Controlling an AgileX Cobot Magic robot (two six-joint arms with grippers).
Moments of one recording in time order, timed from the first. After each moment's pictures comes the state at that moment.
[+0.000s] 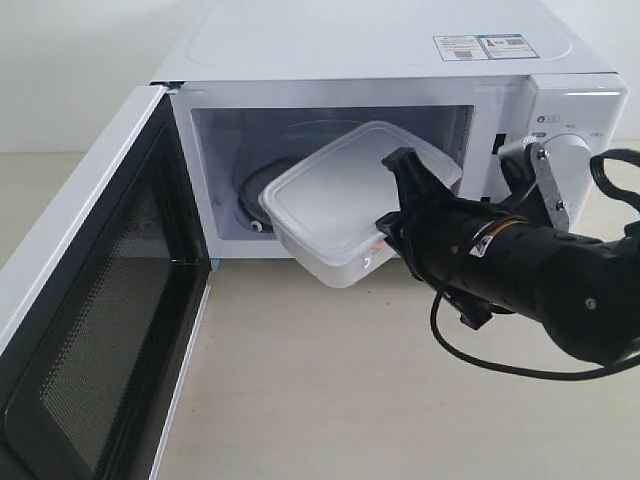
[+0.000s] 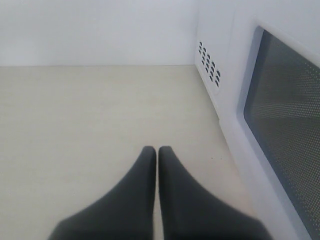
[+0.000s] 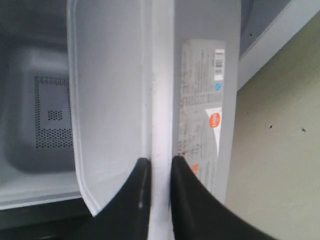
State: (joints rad) left arm -0.06 0.00 0.00 -0.07 0.31 0.05; right arm 0.53 1.62 -0.64 0.32 -0.45 1.07
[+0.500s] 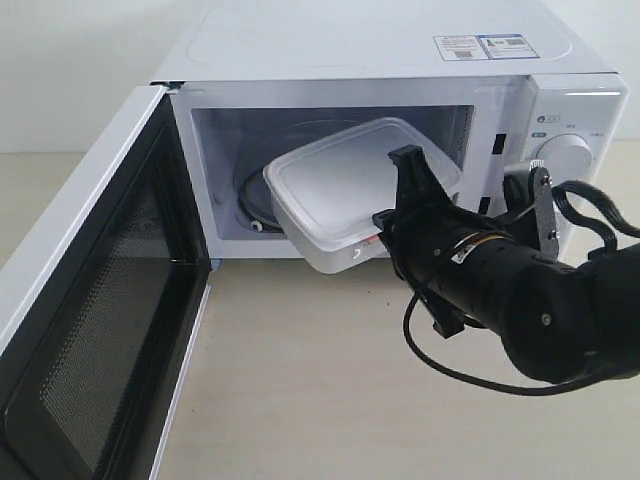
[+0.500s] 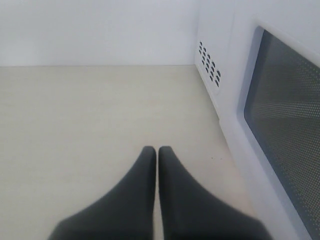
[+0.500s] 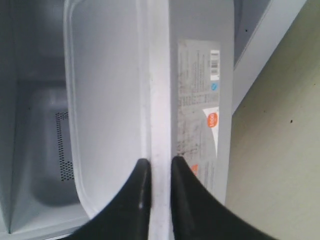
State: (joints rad) left arm -0.06 0.00 0.00 -0.07 0.31 0.05; right arm 0.61 1.68 -0.64 0.57 -0.61 1.09
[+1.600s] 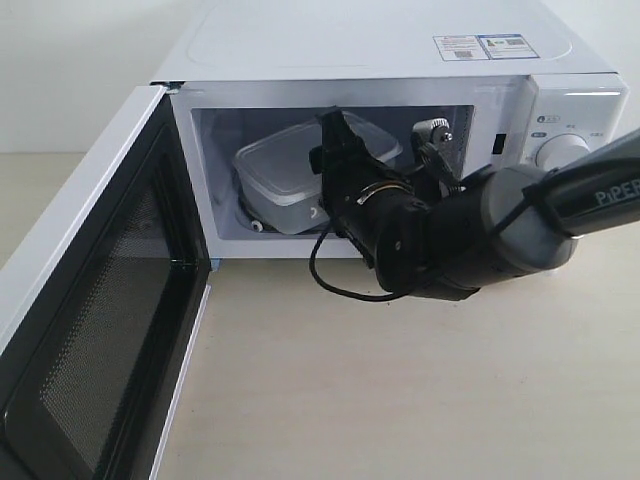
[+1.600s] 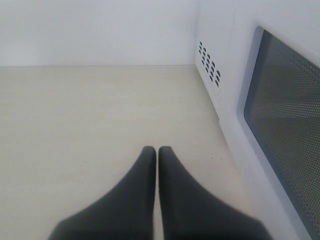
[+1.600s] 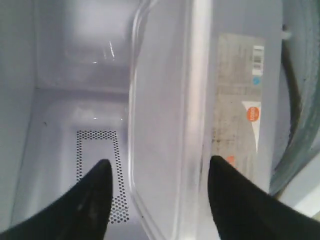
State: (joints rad) left arm -0.06 0.00 0.00 -0.07 0.31 0.05; right arm 0.60 1.99 -1.04 0.62 -0.65 0.97
